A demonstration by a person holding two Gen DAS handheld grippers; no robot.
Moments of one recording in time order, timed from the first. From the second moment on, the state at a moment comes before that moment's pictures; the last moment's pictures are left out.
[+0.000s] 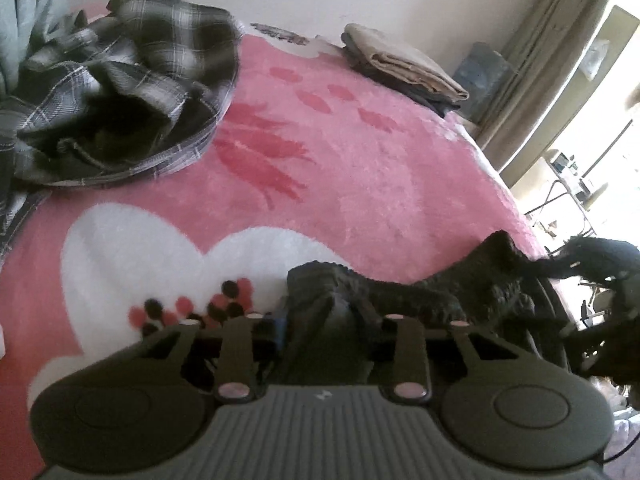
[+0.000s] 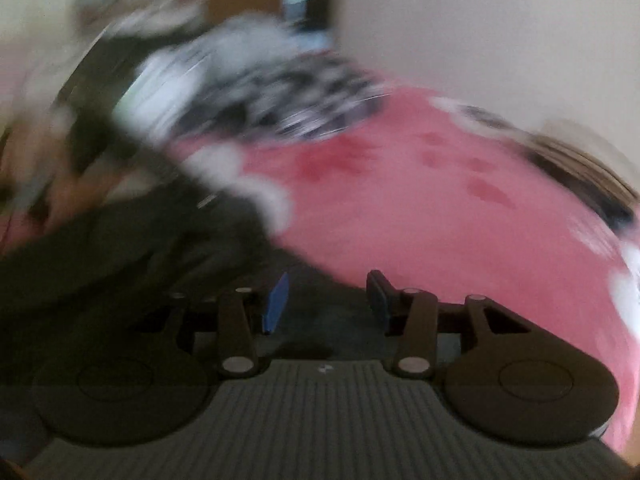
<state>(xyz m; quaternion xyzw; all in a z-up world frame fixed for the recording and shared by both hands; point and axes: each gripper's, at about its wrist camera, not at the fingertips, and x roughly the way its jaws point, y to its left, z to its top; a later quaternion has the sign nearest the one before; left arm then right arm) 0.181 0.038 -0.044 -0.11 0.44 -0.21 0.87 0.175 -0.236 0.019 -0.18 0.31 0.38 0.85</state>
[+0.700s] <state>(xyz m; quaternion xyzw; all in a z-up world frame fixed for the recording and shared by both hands) 0.169 0.087 -0.037 -0.20 0.41 -0.20 0.87 0.191 -0.186 -0.015 -0.28 0.30 0.37 0.83</state>
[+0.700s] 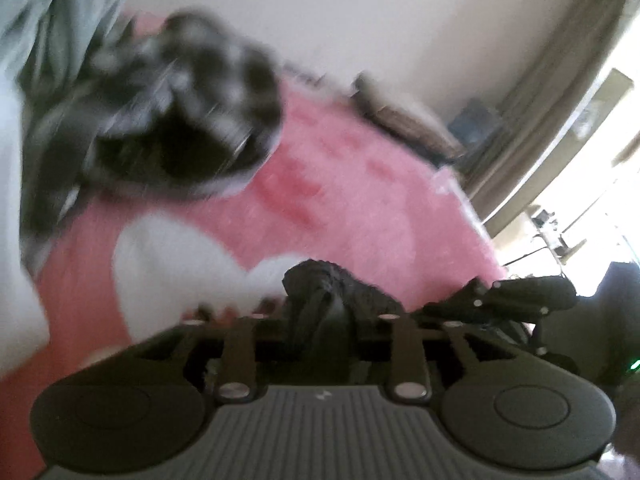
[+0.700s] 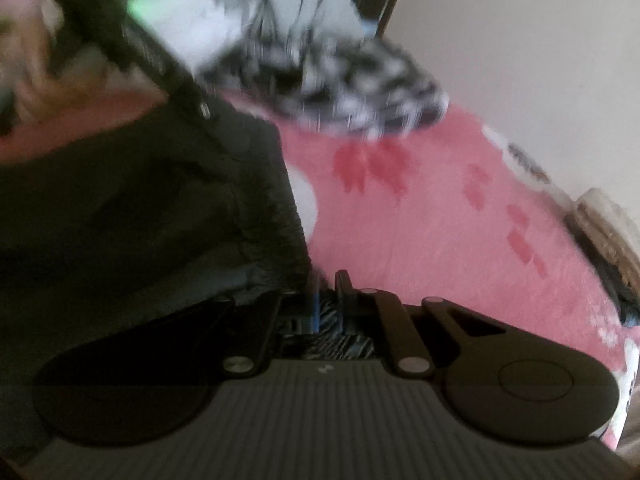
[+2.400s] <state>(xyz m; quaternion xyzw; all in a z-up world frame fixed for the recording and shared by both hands) 0.161 0.122 0.055 -0.17 0.34 -0.12 0.92 0.196 -0.410 0.051 0.23 0.31 0.10 0.92</state>
